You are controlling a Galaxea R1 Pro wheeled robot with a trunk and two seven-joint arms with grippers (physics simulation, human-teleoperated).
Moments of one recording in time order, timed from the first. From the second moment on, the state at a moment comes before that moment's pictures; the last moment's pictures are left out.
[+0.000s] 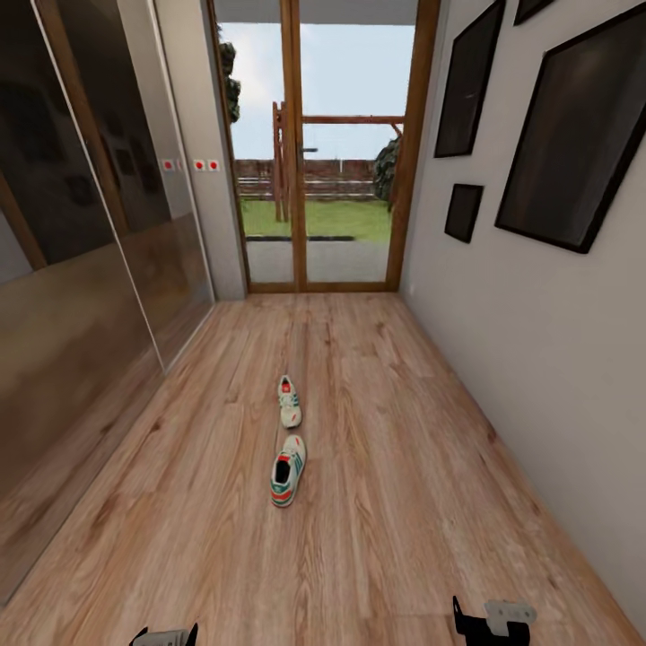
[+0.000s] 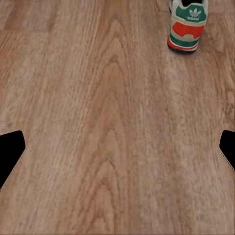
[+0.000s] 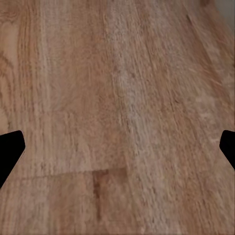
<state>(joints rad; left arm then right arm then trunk) -0.20 0.09 0.14 -0.31 0.04 -0.57 -0.15 -0.41 -0.09 -0.16 -0.03 0.15 -0.64 -0.11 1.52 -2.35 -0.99</state>
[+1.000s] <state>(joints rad) -0.61 0.02 0.13 -0.34 0.01 -0.16 -0.10 -0.42 -0.09 -0.16 -0.98 0.15 0.14 0.07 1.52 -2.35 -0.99</state>
